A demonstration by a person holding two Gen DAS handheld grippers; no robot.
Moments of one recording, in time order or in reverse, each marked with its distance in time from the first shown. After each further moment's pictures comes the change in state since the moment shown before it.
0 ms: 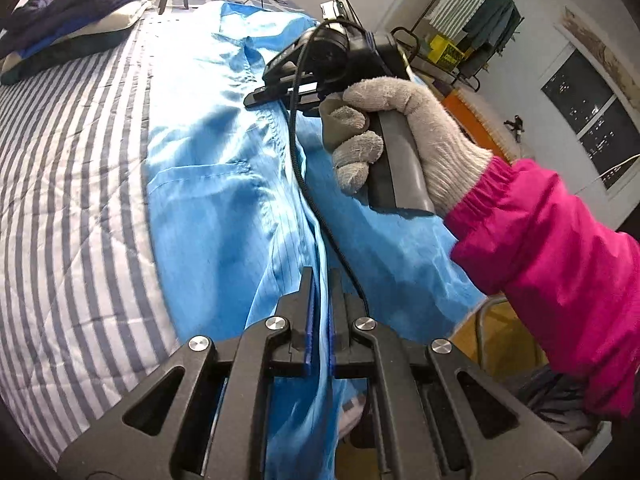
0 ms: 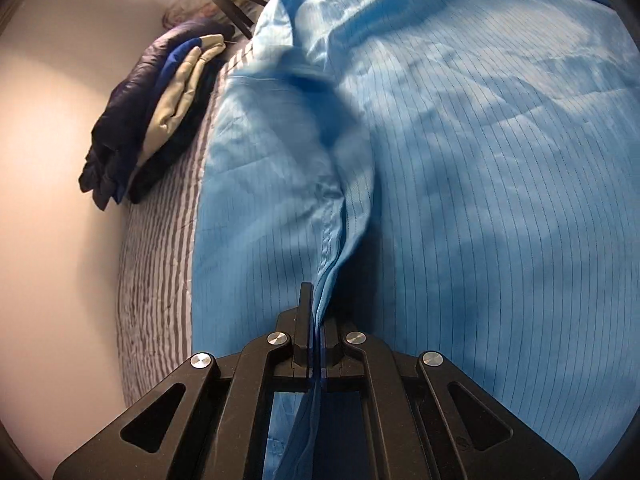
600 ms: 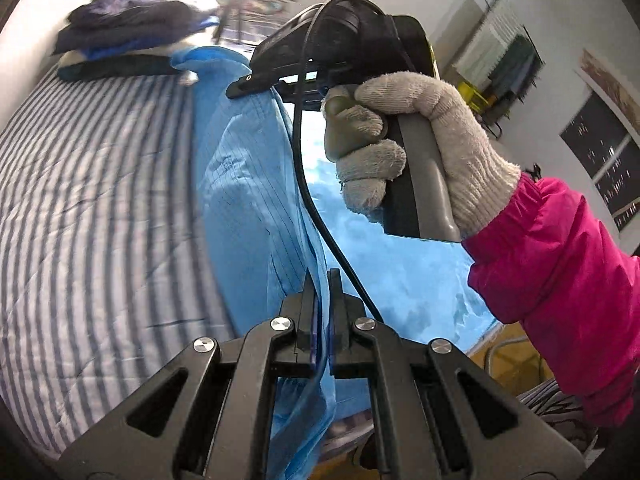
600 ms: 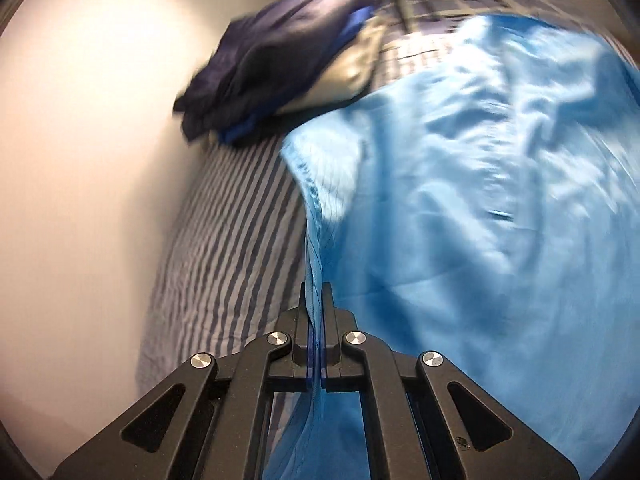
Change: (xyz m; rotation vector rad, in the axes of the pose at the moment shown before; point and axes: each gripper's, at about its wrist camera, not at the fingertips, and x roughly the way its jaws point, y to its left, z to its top) left arm -0.051 0.026 -0.013 -0.064 -0.141 0.069; right arm 0.001 0.136 -0.015 -0.271 0.011 0.095
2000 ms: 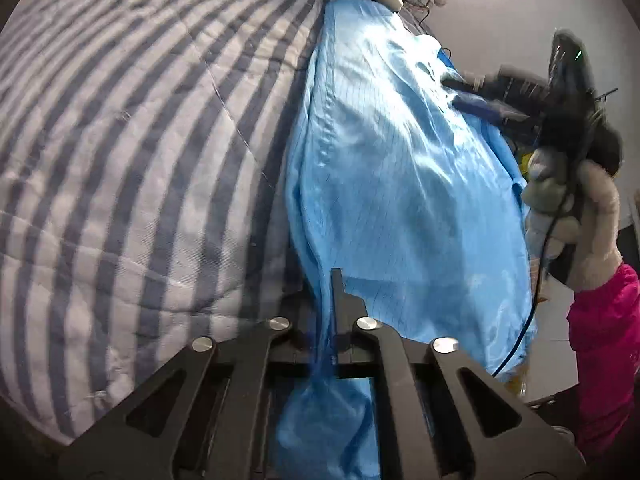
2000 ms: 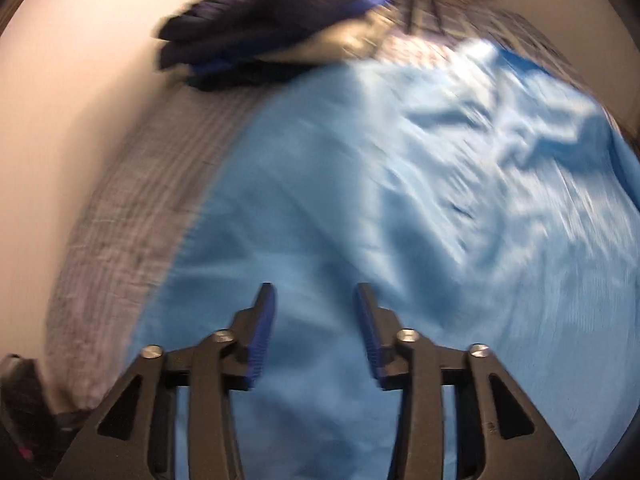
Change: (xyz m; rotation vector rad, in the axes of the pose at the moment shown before) left arm -0.022 0.186 -0.085 -0.513 0.060 0.023; right arm 0.034 0.060 -0.020 -0.294 0.083 -0.276
